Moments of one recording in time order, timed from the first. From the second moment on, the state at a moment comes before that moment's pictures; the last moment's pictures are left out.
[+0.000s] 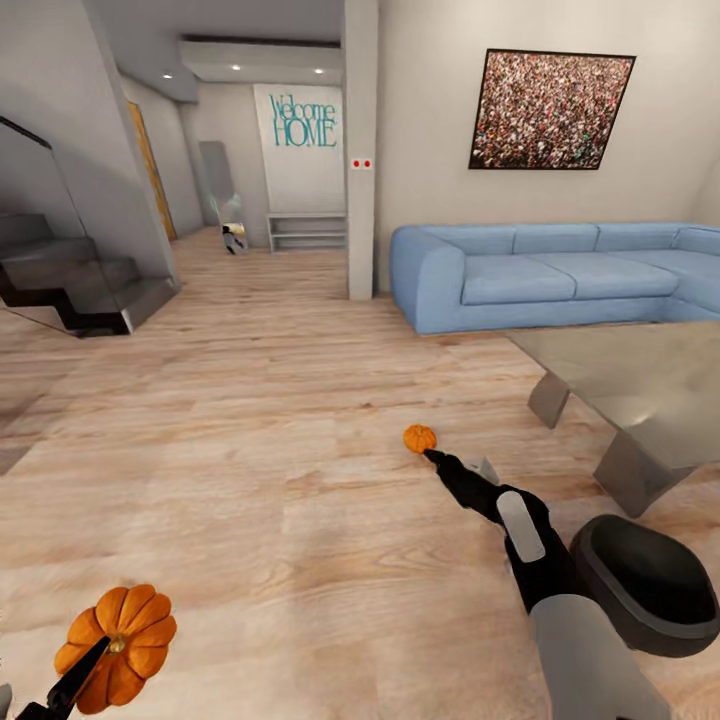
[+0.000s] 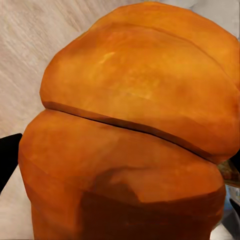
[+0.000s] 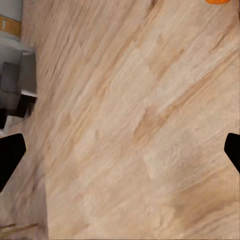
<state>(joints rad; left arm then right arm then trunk) 0.12 -0.06 0.85 -1.37 0.61 0.57 -0.87 -0.69 0.07 -0.22 -0.89 -0.76 0.58 0.04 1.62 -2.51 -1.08</state>
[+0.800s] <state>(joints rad) 0.16 -0.07 0.80 -1.43 0.59 0.56 -0.97 -0.72 -0.03 -0.32 -0.73 -1.00 0.48 0.14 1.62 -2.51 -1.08</state>
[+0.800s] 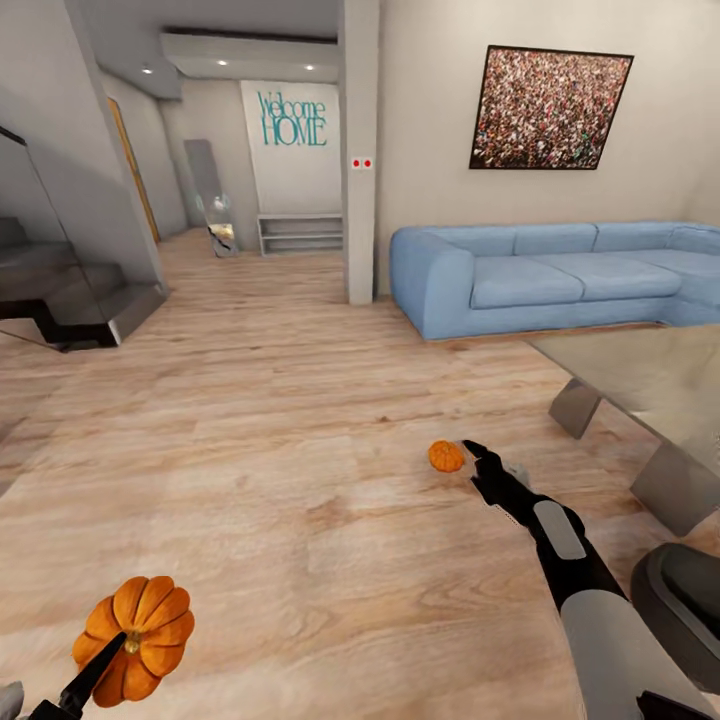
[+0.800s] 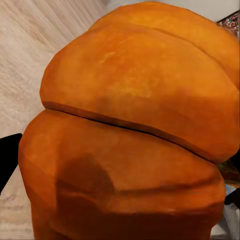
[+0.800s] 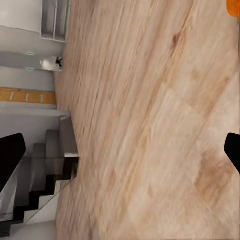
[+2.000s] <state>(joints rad) 0.16 -0.07 0.80 -1.43 0.59 0.56 -0.98 -0.62 -0.07 -0.33 -0.84 -1.17 0.61 -0.05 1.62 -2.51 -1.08</state>
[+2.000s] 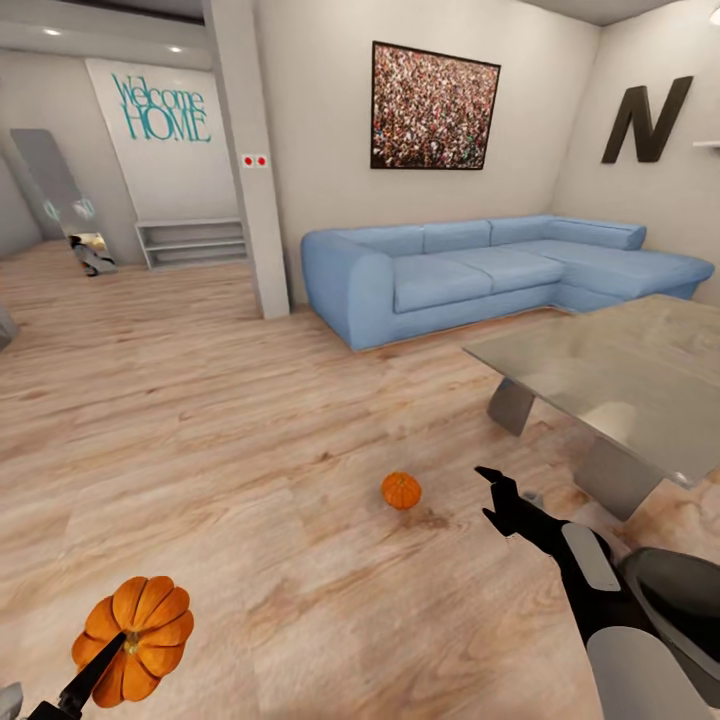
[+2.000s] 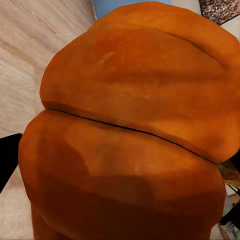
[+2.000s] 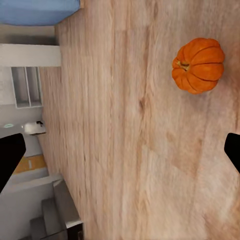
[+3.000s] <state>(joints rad) 0.16 -0.07 0.80 -1.43 0.59 0.57 -0.98 -0.72 -0.08 -0.28 -0.72 -1.16 0.77 -0.06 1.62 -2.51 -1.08</state>
